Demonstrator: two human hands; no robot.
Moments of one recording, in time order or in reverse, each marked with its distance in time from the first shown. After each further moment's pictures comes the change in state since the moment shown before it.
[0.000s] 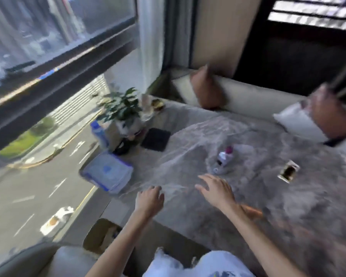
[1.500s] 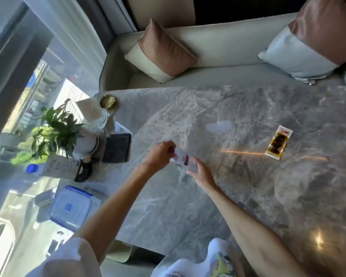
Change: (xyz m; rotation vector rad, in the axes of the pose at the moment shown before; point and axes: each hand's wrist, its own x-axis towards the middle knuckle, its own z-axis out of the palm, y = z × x) left_hand 0.224 0.253 -0.045 -0.021 -0.060 0.346; right_hand 0.137 0.183 0.059 0.884 -0.068 0.378
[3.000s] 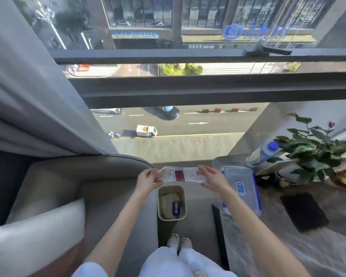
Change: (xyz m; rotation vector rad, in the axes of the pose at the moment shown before) left_hand -0.547 -0.457 0.038 -1.699 1.242 -1.095; right_hand -0.187 -0.284 0.553 -0.367 -0.955 -0.023
